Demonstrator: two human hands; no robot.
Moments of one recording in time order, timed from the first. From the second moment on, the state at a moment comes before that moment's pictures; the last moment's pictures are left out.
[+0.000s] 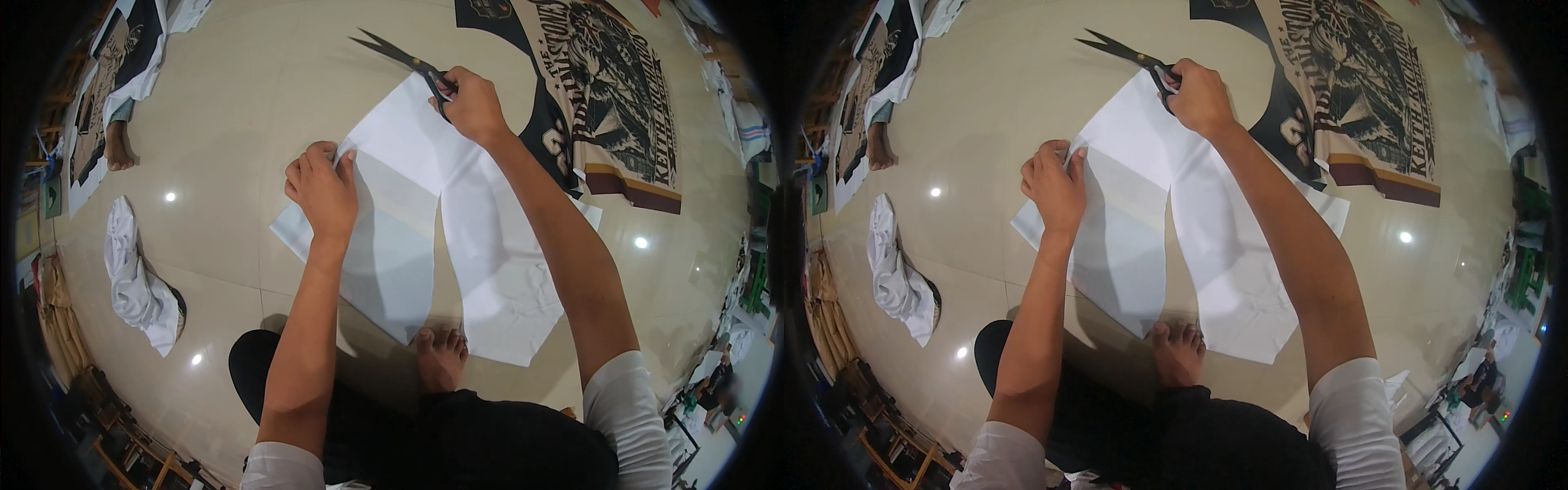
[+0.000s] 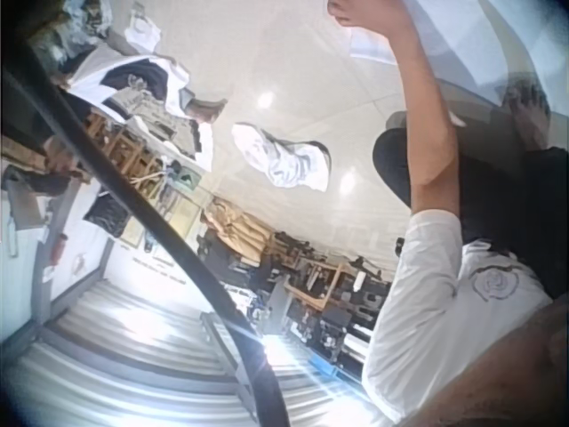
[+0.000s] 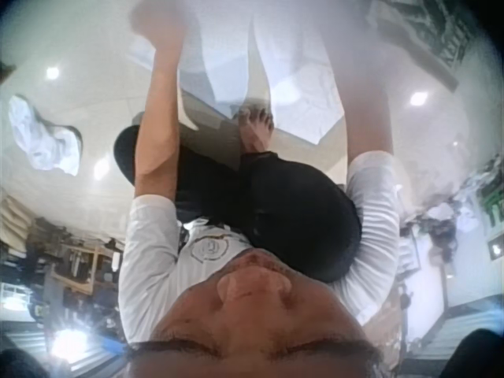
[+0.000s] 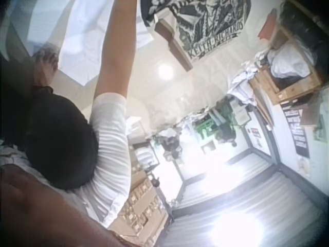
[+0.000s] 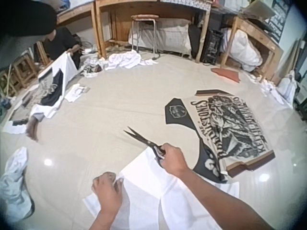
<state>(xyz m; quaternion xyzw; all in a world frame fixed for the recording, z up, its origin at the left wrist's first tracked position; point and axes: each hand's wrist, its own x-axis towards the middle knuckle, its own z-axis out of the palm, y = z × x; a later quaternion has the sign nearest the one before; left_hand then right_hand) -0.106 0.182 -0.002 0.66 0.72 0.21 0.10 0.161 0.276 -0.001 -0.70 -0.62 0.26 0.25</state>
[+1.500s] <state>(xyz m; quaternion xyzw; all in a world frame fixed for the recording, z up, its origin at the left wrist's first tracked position) -0.046 0.121 -0.009 0.76 0.62 0.11 0.15 0.136 0.268 -0.024 -0.65 -0.64 0.15 0.38</state>
